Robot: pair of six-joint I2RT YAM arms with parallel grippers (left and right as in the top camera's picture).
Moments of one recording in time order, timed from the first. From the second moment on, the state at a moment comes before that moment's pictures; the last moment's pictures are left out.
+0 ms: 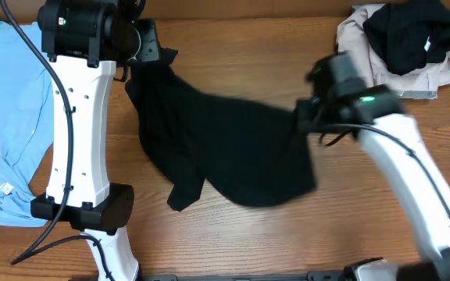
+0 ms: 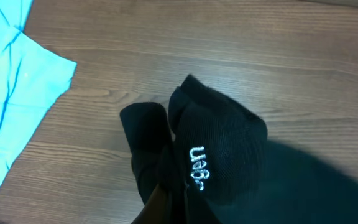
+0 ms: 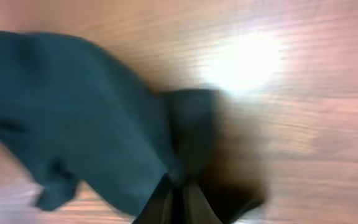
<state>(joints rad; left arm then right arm) -0.19 2.02 2.64 -1.66 -0.09 -0.30 0.26 1.51 1.48 -1.08 -0.15 0.29</state>
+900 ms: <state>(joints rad) -0.19 2.07 2.62 -1.66 -0.08 -0.30 0.61 1.43 0.90 -0.92 -0.32 0.52</state>
